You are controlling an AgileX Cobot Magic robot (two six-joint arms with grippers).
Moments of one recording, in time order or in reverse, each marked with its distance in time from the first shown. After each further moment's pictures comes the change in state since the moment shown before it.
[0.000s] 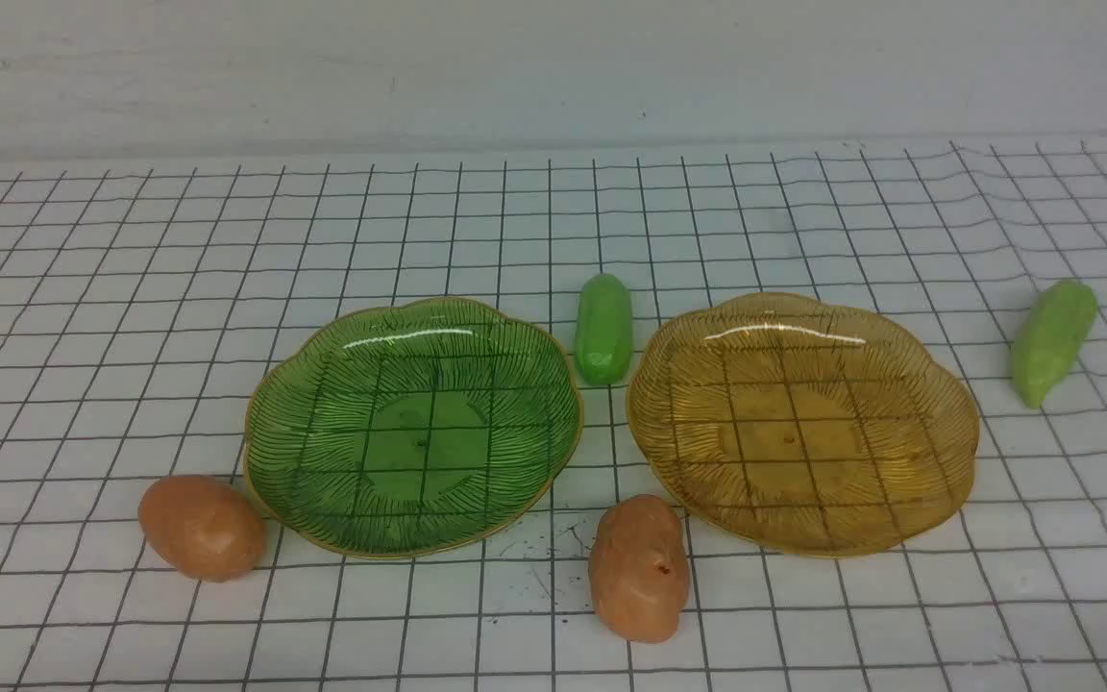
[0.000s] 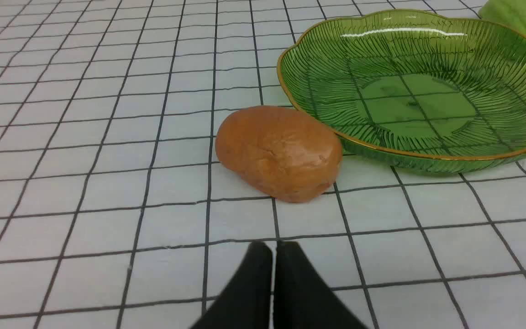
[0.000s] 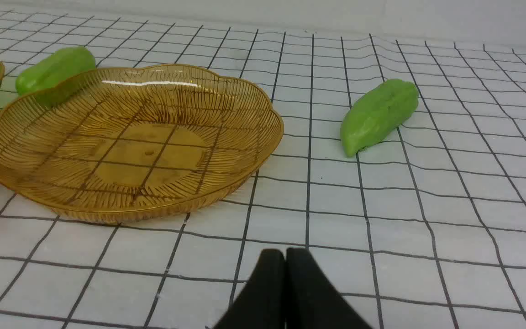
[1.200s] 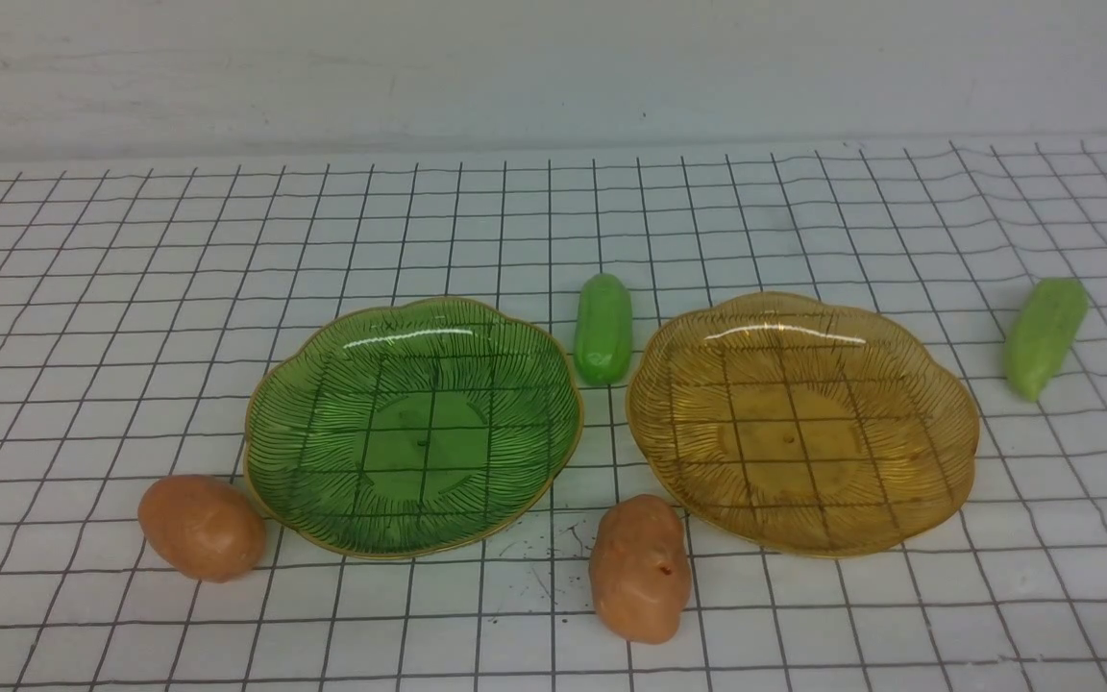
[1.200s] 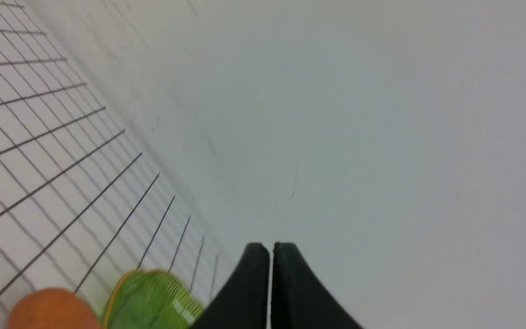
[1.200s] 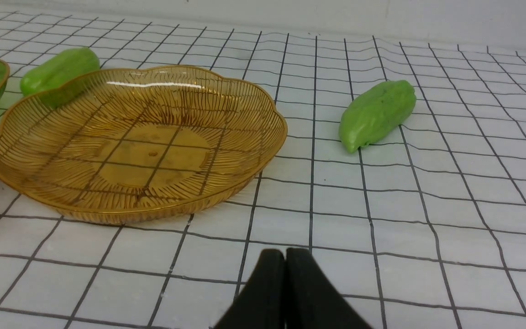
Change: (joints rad) right arm 0.008 -0.001 0.000 0.000 -0.001 0.000; left arm 0.000 0.000 0.002 -0.857 -0.561 -0.222
